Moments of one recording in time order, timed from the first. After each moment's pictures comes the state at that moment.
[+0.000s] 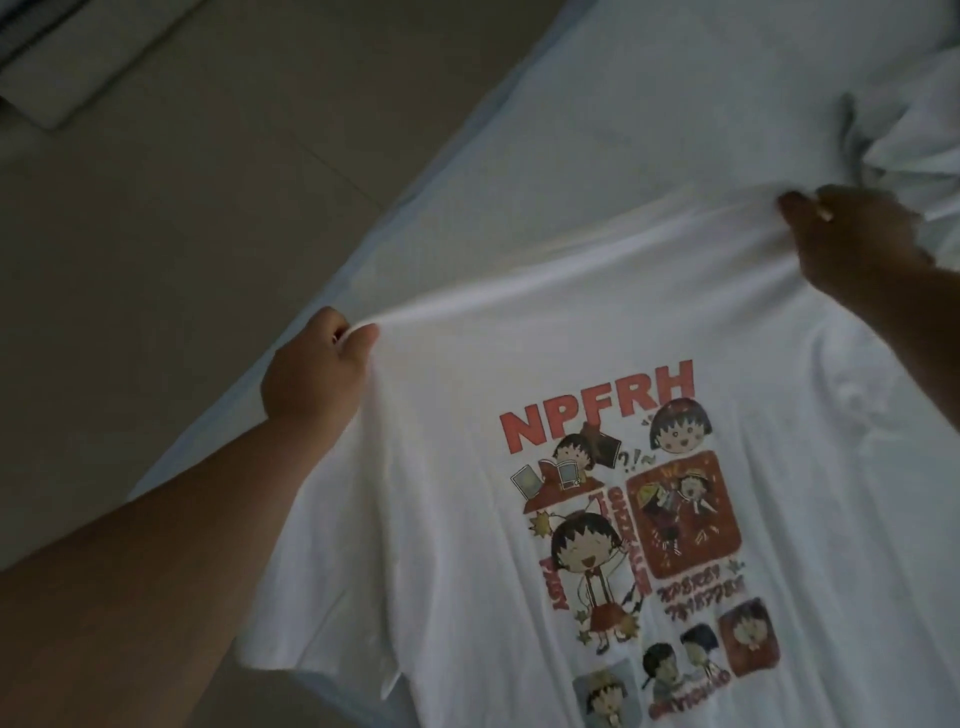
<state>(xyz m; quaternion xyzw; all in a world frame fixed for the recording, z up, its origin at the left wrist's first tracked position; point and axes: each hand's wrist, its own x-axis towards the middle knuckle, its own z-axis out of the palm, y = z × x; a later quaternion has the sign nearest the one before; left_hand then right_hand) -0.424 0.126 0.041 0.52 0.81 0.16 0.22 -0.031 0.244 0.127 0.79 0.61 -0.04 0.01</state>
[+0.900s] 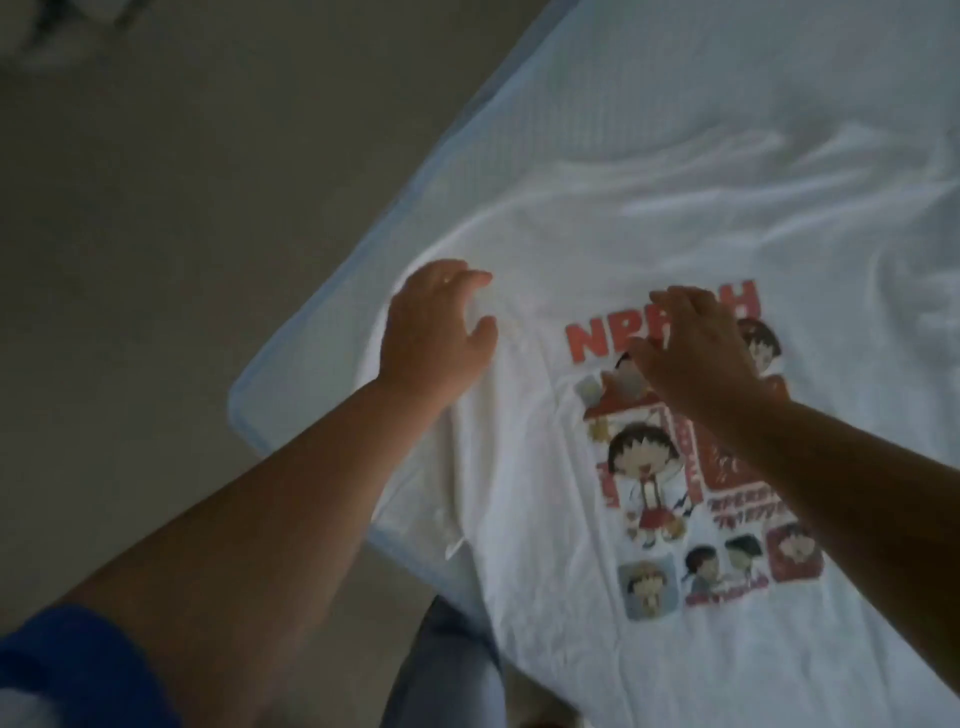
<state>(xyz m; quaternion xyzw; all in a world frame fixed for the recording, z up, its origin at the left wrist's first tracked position) -0.405 0.077 0.062 0.64 0.69 0.15 0.29 -0.164 0.091 0.065 0.70 0.66 -0.28 0.06</state>
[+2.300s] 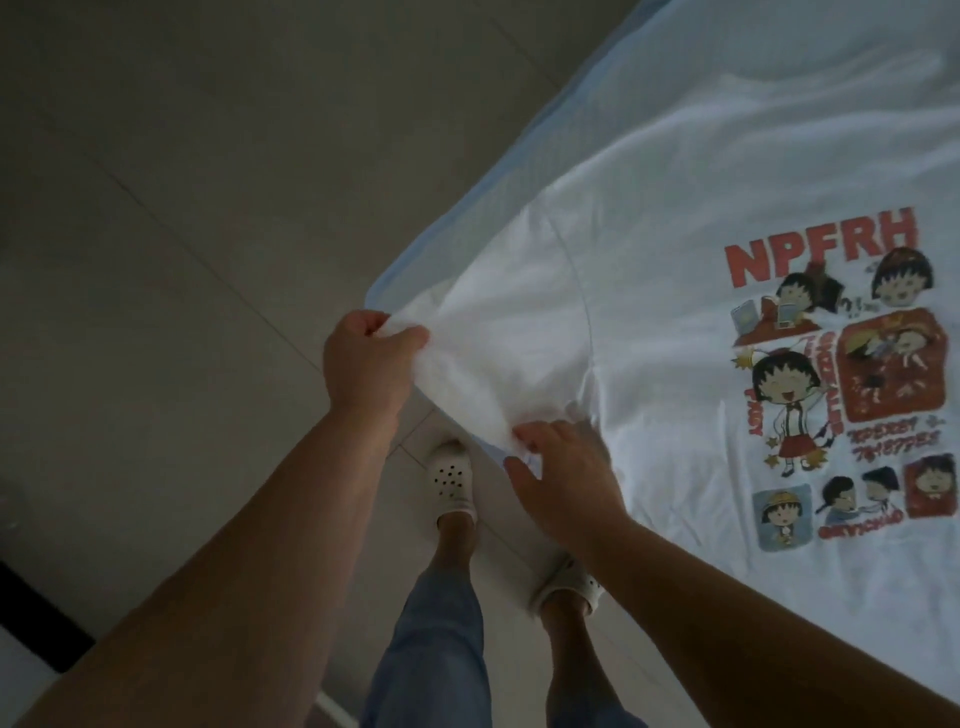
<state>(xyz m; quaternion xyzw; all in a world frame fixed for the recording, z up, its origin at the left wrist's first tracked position) -0.572 -0.066 0.051 0.20 0.85 0.28 0.41 -0.384 -0.132 0.051 0.64 0.65 -0.41 0.07</state>
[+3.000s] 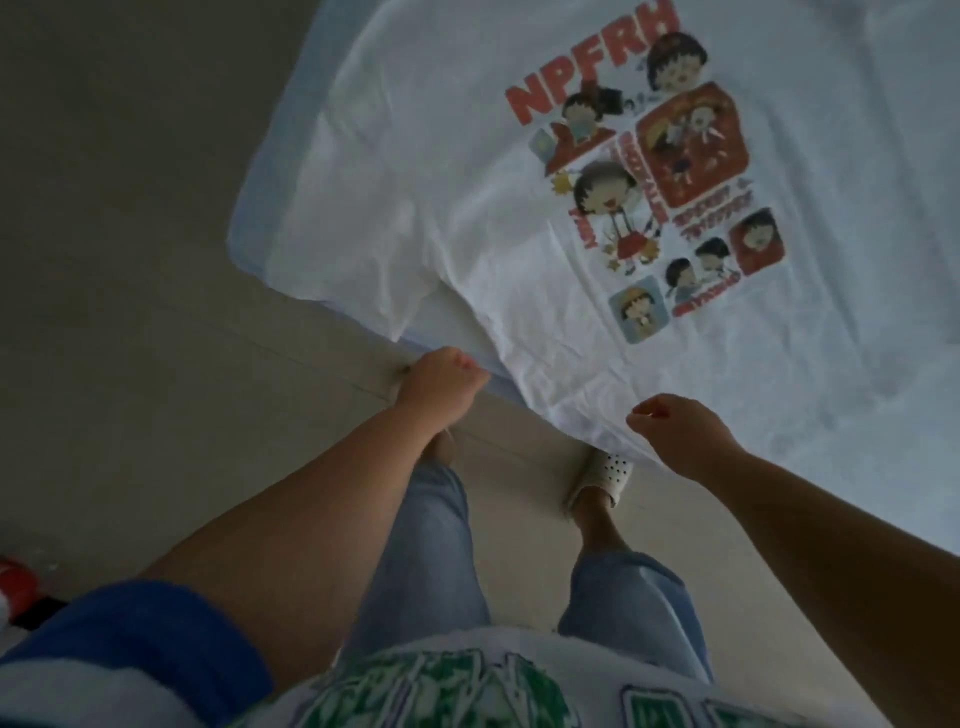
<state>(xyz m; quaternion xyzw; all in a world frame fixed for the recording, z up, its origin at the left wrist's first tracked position) -0.414 -0.173 0.092 0.49 0.65 -0.12 0.57 -0.175 -0.253 0.119 0.79 0.36 -0.47 0.18</state>
